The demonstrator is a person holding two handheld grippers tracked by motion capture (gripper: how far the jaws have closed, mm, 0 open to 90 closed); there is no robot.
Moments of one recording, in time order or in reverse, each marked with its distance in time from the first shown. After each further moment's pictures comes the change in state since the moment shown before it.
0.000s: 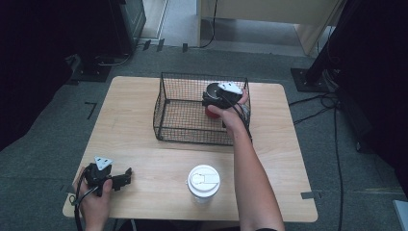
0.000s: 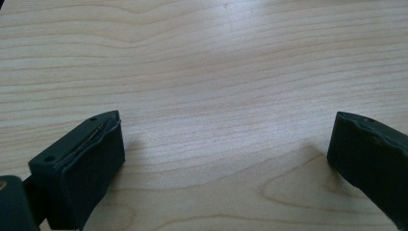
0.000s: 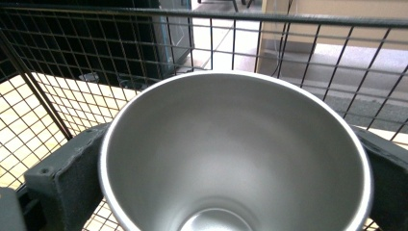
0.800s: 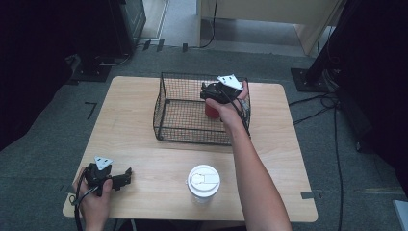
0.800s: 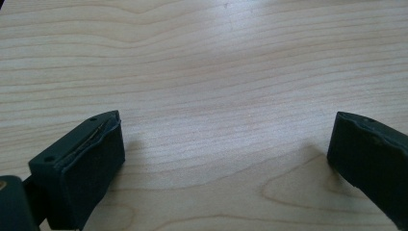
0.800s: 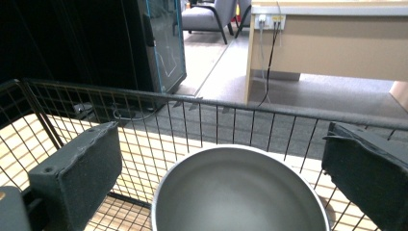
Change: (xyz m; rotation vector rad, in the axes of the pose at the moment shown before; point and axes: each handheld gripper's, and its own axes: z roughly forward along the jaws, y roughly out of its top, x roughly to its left) left arm 0.000 0.000 0.000 0.001 0.000 0.000; right arm 0.015 0.033 -0.021 -0.114 -0.043 0.003
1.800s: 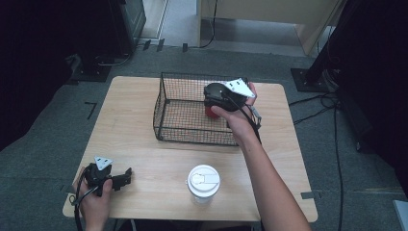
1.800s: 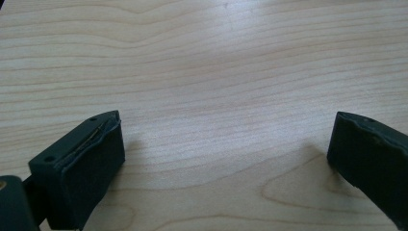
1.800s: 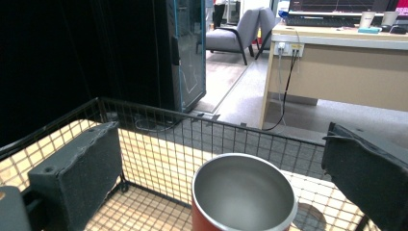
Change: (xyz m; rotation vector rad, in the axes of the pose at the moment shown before) left arm 0.000 0.000 0.000 0.000 0.000 0.000; right arm 0.001 0.018 -0.066 -0.068 0.099 -0.051
